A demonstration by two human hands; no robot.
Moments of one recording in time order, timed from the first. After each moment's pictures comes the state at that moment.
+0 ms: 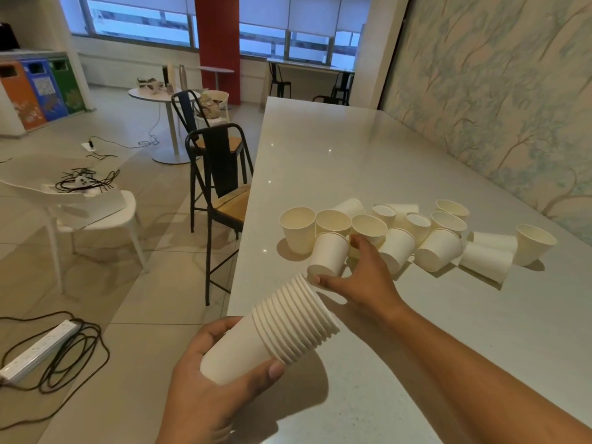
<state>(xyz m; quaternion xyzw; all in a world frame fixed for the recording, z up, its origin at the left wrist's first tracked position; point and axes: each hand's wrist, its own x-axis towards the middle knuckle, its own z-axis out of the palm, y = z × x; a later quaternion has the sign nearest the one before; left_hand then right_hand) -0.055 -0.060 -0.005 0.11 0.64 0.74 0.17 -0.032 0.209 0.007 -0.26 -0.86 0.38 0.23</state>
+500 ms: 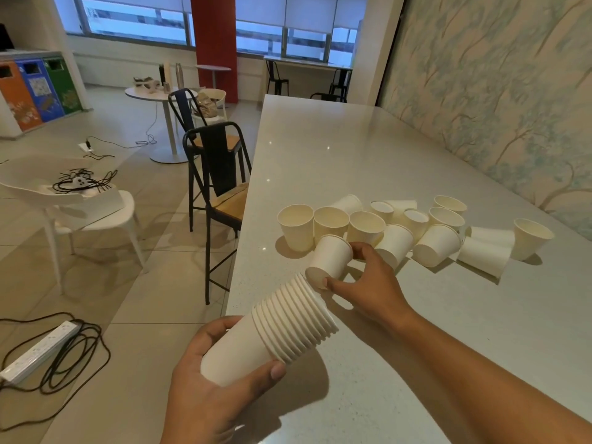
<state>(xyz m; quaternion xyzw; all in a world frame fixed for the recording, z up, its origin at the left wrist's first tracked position) -0.050 -0.058 -0.010 0.12 0.66 0.73 0.14 -0.014 0.209 0.001 -0.27 -0.86 0.37 0.23</state>
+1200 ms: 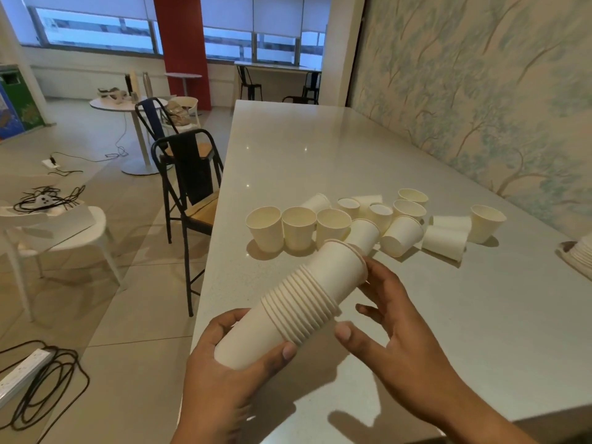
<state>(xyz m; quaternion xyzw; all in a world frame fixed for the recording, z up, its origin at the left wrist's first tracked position) -0.029 -0.023 0.003 0.17 0.65 0.72 0.19 0.108 0.140 0.052 -0.19 -0.83 0.46 0.25</state>
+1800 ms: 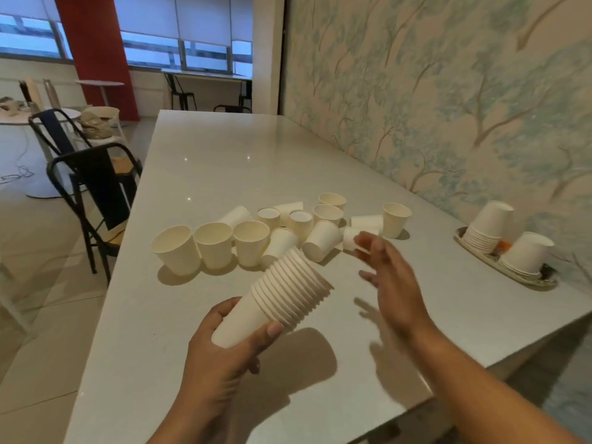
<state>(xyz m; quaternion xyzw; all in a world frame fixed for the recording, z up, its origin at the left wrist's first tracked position) -0.002 0.074 0.009 0.24 0.57 0.72 0.31 0.147 0.244 0.071 -0.33 -0.69 0.51 0.41</state>
